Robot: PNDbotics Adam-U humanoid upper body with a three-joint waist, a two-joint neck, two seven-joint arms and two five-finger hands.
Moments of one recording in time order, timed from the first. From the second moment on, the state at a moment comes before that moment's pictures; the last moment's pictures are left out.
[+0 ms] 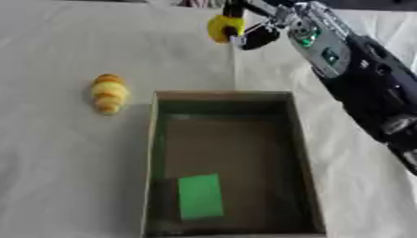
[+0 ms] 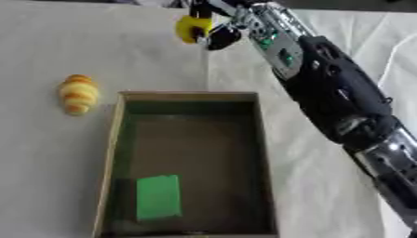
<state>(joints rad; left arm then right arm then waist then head) -0.26 0.44 0.19 -1.99 -0.11 -0.30 0.47 -1.10 -0.54 0.42 -1.31 0.57 -0.05 0.20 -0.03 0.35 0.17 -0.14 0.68</state>
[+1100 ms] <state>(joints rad) -0.24 0.44 0.18 -1.99 -0.11 -0.29 0.47 -0.83 -0.85 0.62 -1.99 0.42 -0.20 0.13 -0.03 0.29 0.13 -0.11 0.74</state>
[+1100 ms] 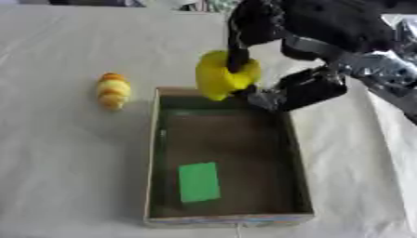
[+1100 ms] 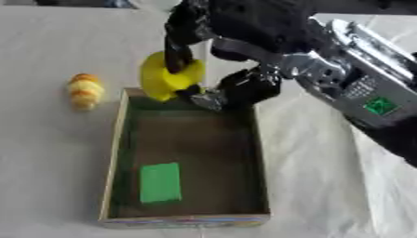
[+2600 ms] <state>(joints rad) -0.24 0.44 0.17 -1.99 -0.11 -0.29 0.46 -0.72 -0.85 0.62 -1.99 0.65 -0.22 0.30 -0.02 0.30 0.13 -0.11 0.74</state>
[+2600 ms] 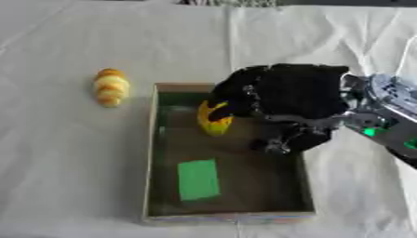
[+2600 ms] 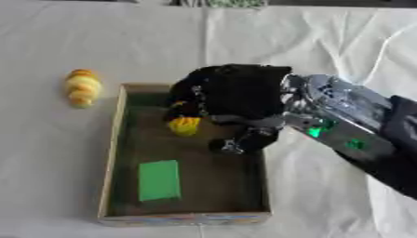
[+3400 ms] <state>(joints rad) -0.27 0.74 0.07 -1.98 -0.17 -0.18 0.30 -0.37 -0.92 0.09 -1.99 0.07 -0.23 -0.20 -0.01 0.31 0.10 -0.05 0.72</state>
